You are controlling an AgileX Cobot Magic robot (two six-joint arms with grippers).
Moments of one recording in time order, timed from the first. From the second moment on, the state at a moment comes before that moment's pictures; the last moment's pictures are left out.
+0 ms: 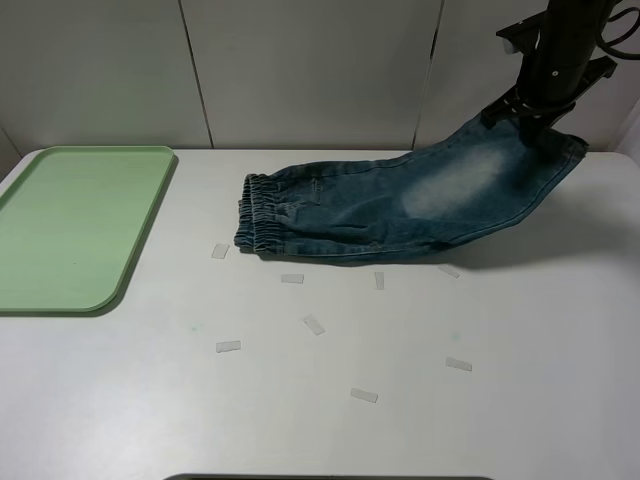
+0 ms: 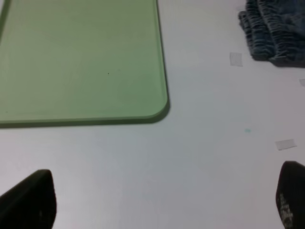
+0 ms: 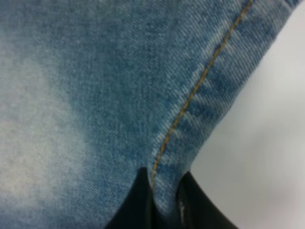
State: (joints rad) left arm -0.20 0.00 -0.49 0.16 1.06 -0.19; right arm 0.13 2.09 -1.78 -0.29 1.10 -0.06
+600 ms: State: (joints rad) left arm -0.20 0.00 -0.49 0.16 1.06 -0.19; right arm 0.13 2.05 -1.78 -0.52 1.21 0.01
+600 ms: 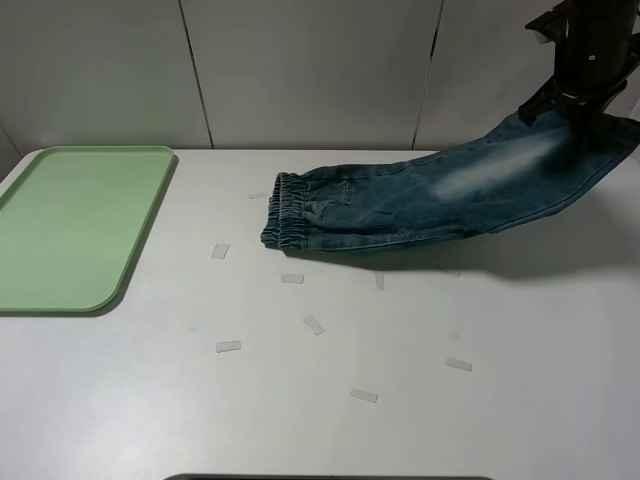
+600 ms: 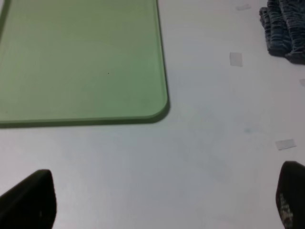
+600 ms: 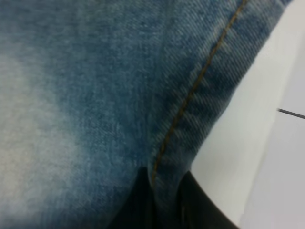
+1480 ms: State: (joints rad) left arm -0.20 0.00 -0.49 0.16 1.06 -0.19; right arm 0.24 2.05 -1.78 -0.44 1.21 0.05
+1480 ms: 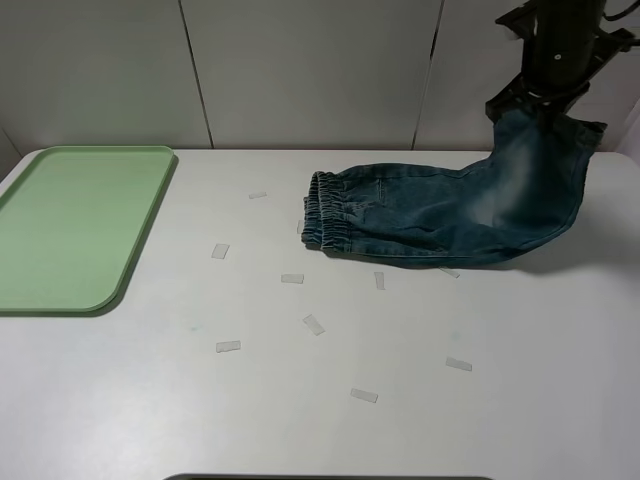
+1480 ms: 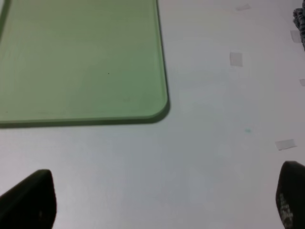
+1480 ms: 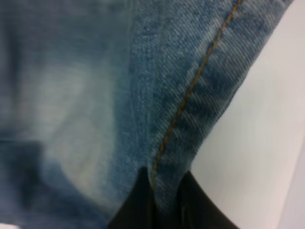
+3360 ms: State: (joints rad) left arm -0.20 0.00 -0.49 0.16 1.06 -0.19; right arm 0.54 2.15 -1.78 -0.25 1.07 0.40
